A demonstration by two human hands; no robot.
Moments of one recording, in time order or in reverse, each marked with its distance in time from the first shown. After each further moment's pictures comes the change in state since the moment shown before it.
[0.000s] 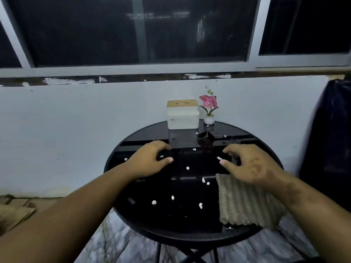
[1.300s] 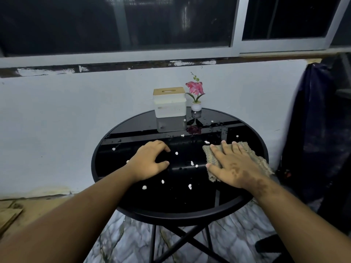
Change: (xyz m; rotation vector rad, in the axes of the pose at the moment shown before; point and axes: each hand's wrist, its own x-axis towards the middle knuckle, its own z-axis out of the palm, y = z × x) left_hand -0.015 0.004 0.047 -0.026 -0.098 0.100; right_hand -0.027 0.019 0.053 -0.309 -0.219 0.113
